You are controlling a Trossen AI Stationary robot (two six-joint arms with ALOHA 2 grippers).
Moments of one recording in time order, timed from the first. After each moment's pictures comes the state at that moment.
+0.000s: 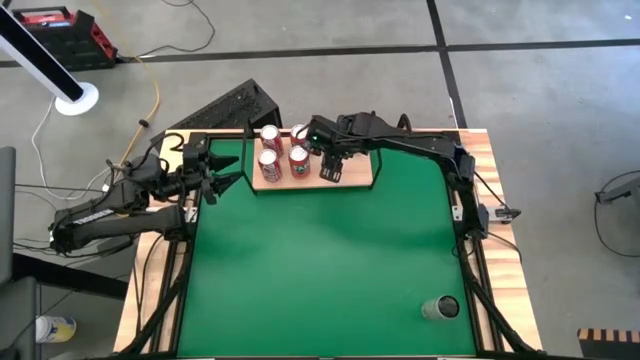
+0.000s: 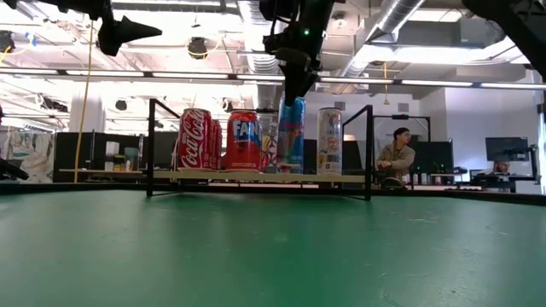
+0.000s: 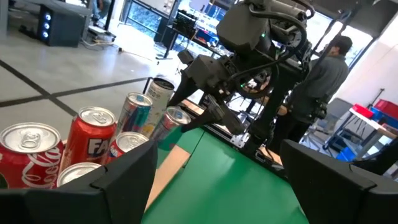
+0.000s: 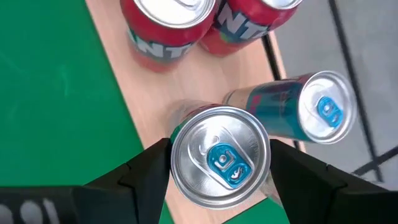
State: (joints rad) left arm 0.32 0.40 0.58 -0.12 -0.06 -0.43; right arm -0.28 2.05 2.11 -1.20 0.31 -0.07
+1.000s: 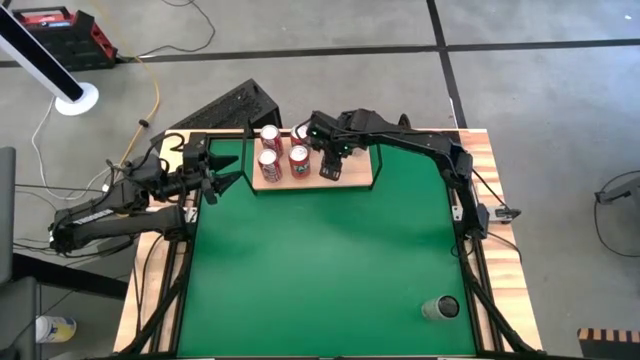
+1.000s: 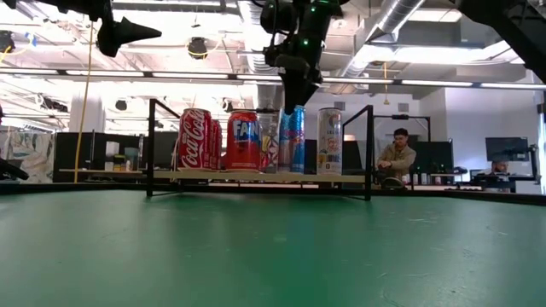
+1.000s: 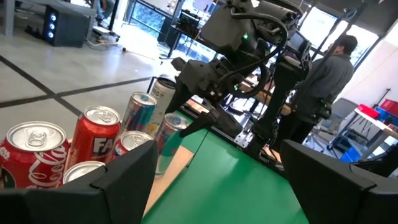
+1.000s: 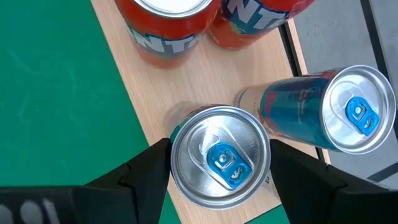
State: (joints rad) left arm 0.32 0.40 0.58 -0.12 -0.08 -0.43; right arm -0.33 2.08 2.11 -1.20 0.20 -0.07
